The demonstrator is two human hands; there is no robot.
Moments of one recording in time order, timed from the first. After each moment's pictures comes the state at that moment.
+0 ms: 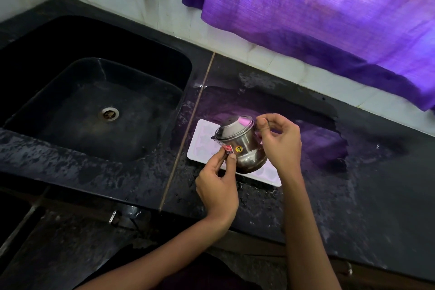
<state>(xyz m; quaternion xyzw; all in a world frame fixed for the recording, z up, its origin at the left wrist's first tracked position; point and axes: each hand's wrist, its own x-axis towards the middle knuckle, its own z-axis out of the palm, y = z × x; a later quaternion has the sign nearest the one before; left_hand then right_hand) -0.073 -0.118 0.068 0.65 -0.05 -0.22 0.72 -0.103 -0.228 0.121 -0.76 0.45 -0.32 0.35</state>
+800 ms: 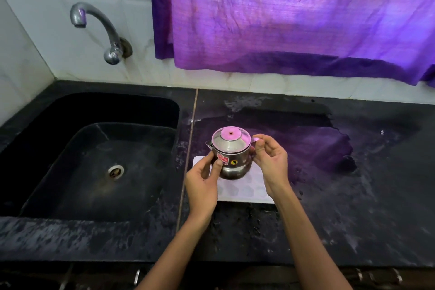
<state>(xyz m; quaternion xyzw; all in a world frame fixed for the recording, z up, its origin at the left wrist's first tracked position) -0.004 -0.144 0.071 0.63 -0.23 -0.25 0.70 -0.098 -0.254 0.079 -0.53 0.36 -0.47 0.61</state>
